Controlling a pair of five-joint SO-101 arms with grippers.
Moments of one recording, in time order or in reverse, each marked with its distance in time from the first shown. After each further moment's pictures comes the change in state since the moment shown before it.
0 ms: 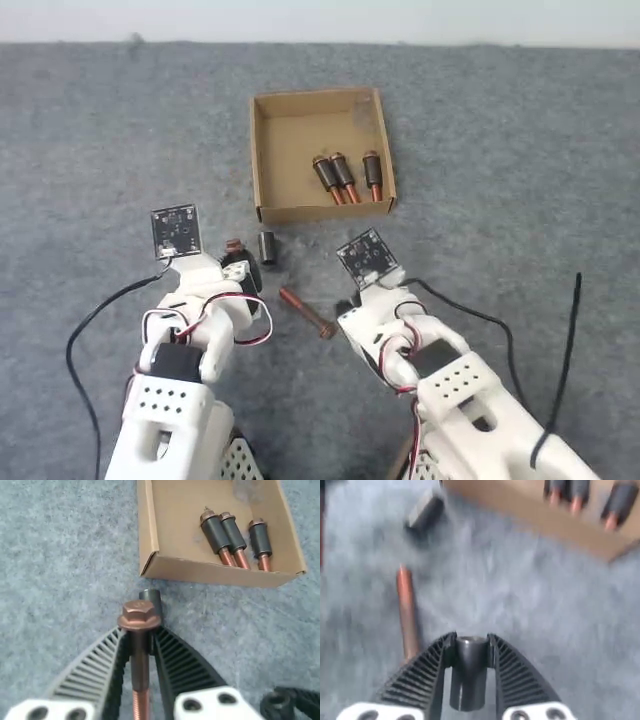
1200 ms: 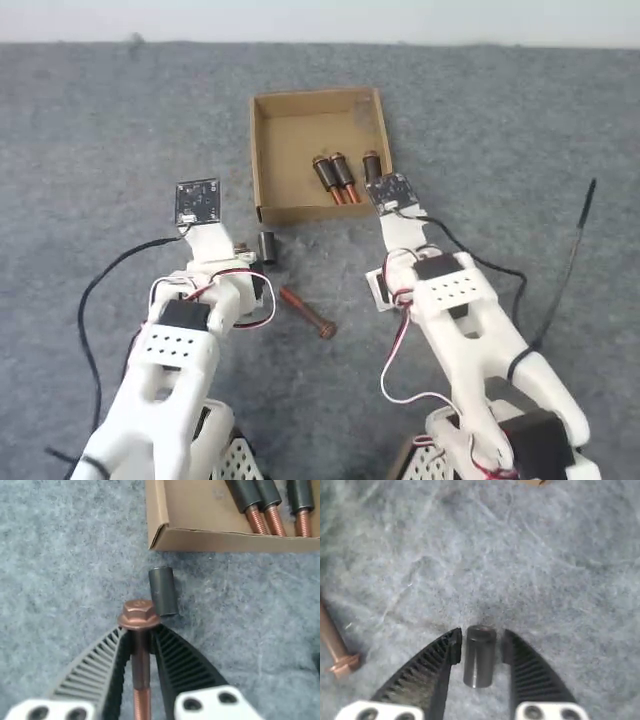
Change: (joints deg) left arm 0.0 25.4 -12.5 0.1 -4.2; right arm 13.7 28.8 -30.3 22.7 1.3
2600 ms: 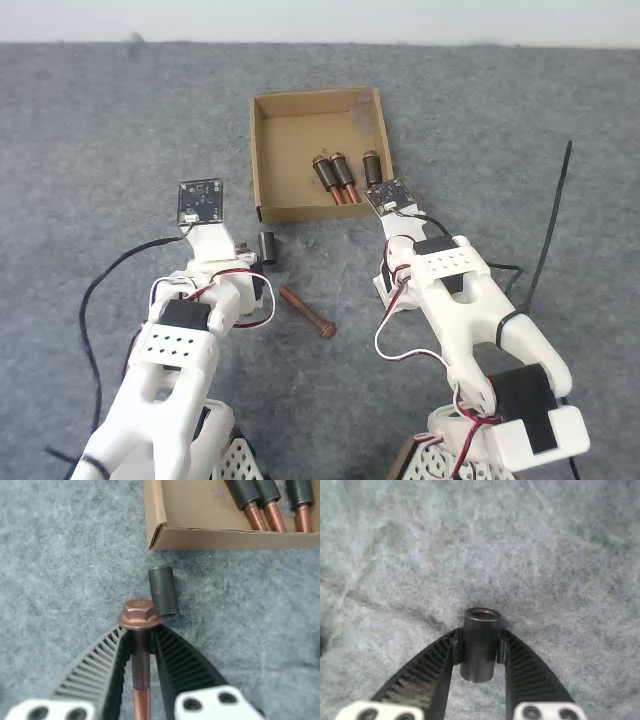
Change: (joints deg) left arm 0.0 0.0 0.0 0.0 -1.7; right arm 3.1 13.8 -6.6 3.6 5.0
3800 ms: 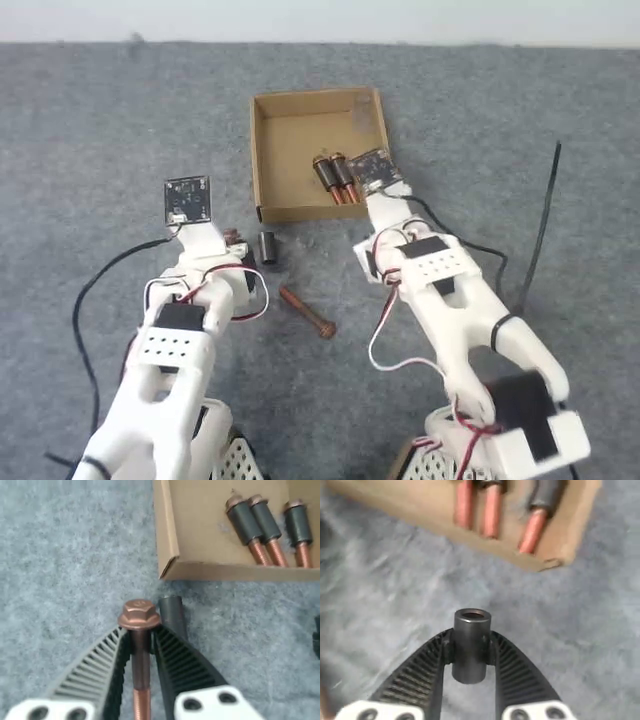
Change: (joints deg) left arm -2.8 0.5 2.3 -9.1 -0.4; right arm -4.0 -2.3 -0.6 -16.9 0.1
